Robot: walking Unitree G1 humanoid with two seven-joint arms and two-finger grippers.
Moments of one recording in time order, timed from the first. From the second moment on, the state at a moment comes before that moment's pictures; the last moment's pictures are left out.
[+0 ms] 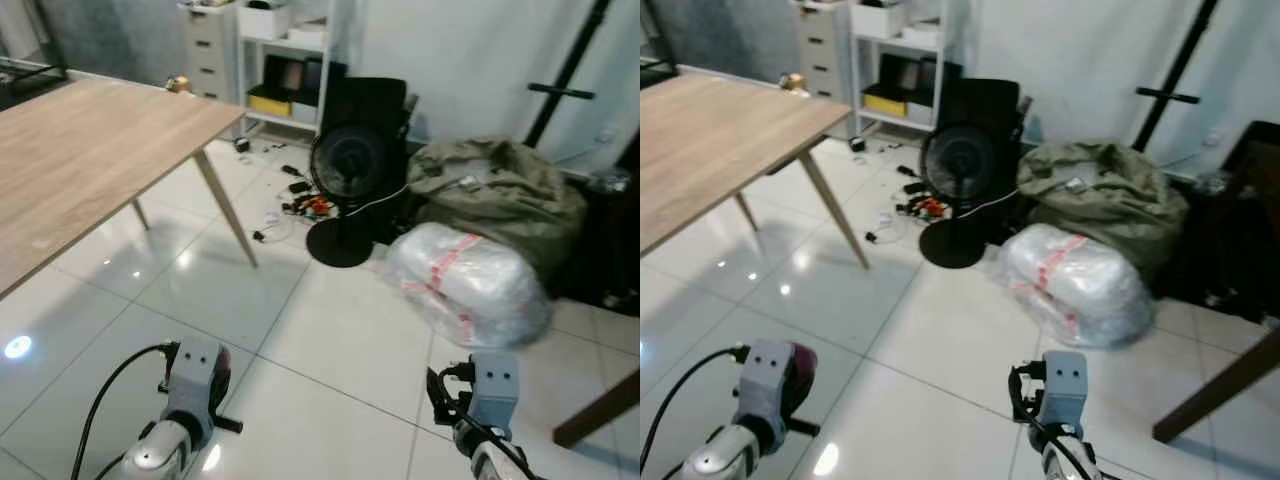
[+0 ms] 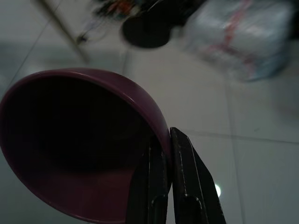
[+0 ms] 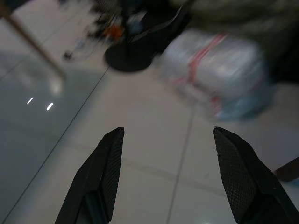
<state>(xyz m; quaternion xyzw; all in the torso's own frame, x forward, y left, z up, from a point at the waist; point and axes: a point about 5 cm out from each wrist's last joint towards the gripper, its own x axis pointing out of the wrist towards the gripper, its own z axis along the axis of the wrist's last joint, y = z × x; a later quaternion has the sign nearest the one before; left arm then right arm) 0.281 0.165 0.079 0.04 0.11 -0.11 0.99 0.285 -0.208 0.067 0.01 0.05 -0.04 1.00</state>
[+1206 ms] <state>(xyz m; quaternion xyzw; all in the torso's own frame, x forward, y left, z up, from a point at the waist) 0.290 0.165 0.085 0.05 0.10 -0.08 0.99 0.289 -0.210 0.068 0.01 0.03 -0.04 1.00</state>
